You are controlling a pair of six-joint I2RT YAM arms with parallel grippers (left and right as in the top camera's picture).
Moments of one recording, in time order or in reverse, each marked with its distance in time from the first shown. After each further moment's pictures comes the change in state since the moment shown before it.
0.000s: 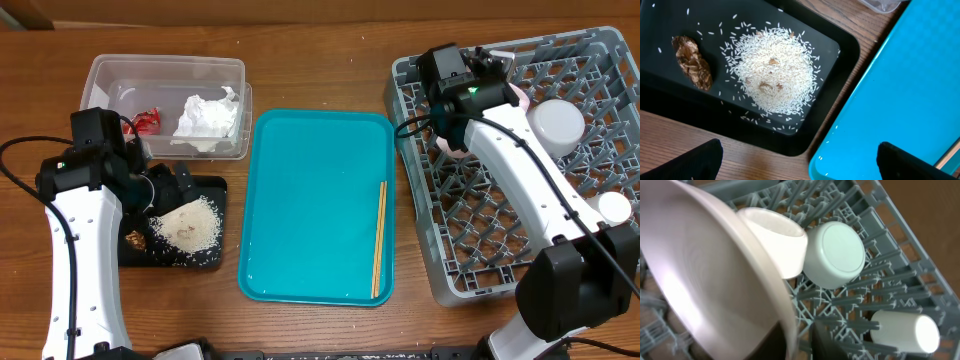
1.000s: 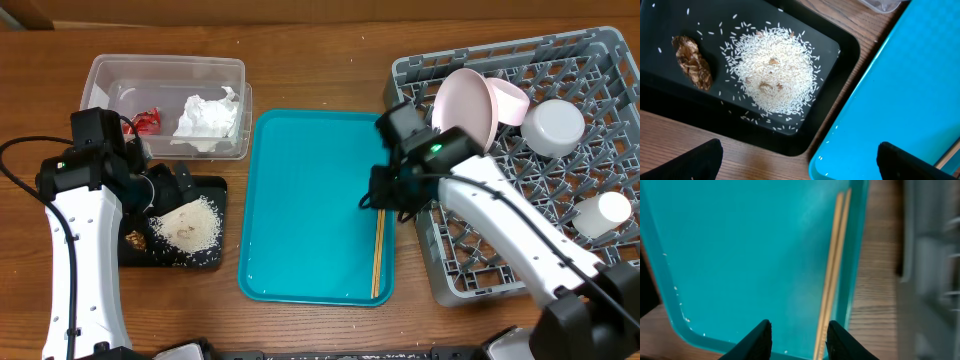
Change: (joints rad) left arm 0.000 0.000 0.000 0.000 0.000 0.000; right arm 0.221 -0.166 -0.296 0.044 -0.952 0.019
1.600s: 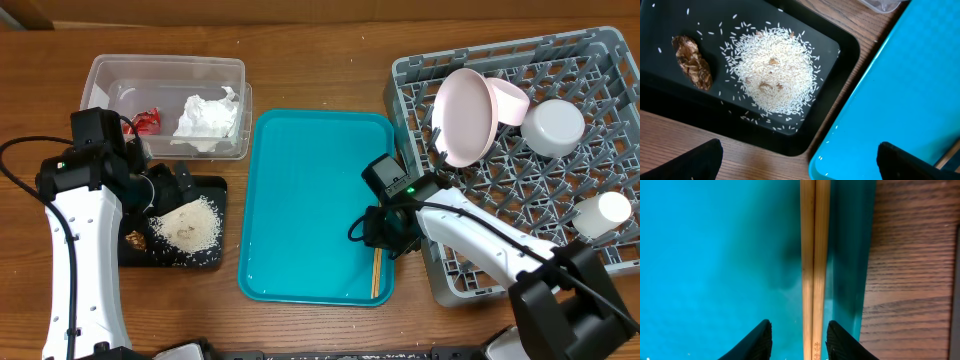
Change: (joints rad) left arm 0.000 0.000 0.000 0.000 0.000 0.000; right arm 0.079 0.041 -0.303 0.240 -0.009 0.151
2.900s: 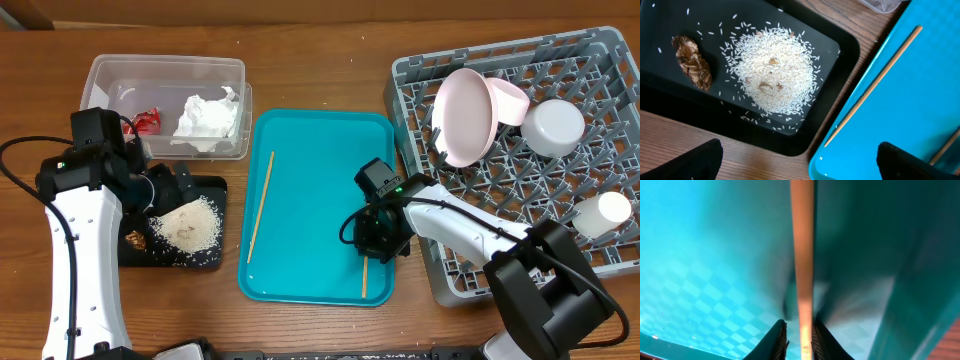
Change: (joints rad) left arm 0.000 0.000 0.000 0.000 0.000 0.000; right arm 0.010 0.090 0.001 0.026 -0.153 -0.030
